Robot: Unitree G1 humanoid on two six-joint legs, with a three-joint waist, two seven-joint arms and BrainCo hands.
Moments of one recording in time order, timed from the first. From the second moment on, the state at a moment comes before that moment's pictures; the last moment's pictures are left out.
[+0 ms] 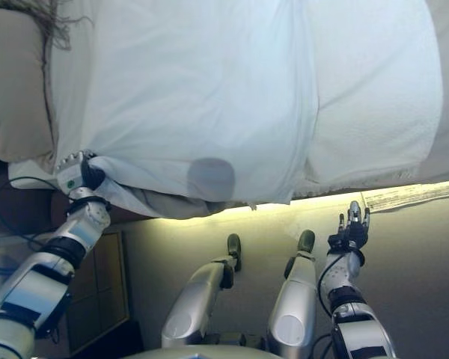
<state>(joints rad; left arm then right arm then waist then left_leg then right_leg) -0.63 0.59 -0.49 0.96 0.26 0.10 0.77 -0.31 -0.33 0.04 0.92 1.33 -0.50 0.00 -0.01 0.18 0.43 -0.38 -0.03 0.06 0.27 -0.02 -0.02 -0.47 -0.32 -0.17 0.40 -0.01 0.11</state>
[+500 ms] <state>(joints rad) -0.63 0.51 -0.49 1.00 0.15 0.09 0.81 -0.31 -0.33 0.06 0.92 1.32 -0.54 -0.03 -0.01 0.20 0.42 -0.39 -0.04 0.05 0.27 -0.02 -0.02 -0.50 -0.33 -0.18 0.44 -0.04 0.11</state>
